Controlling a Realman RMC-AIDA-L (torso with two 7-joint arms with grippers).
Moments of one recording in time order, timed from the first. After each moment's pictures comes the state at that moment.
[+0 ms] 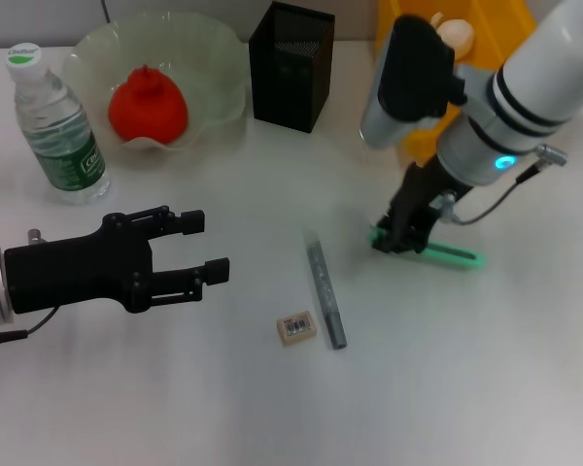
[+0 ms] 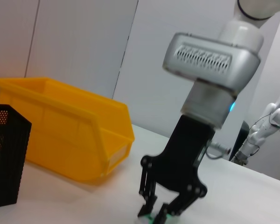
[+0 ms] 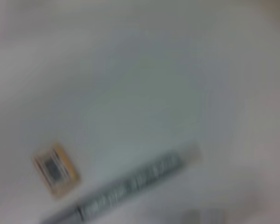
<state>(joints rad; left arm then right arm) -0.44 -2.04 0.71 0.52 1.92 1.66 -1.23 0.96 2.08 -1.40 -0.75 -2.53 -1.30 2.07</state>
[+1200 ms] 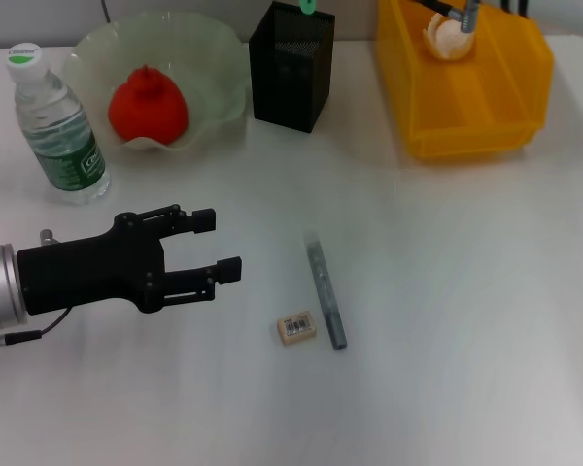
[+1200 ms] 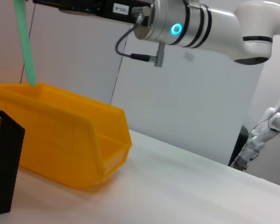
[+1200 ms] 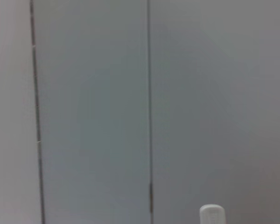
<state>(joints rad) -0.44 -2.06 0.71 0.52 1.92 1.65 -1.21 0.91 2.09 -1.19 -0.55 -1.26 -0.75 1.28</state>
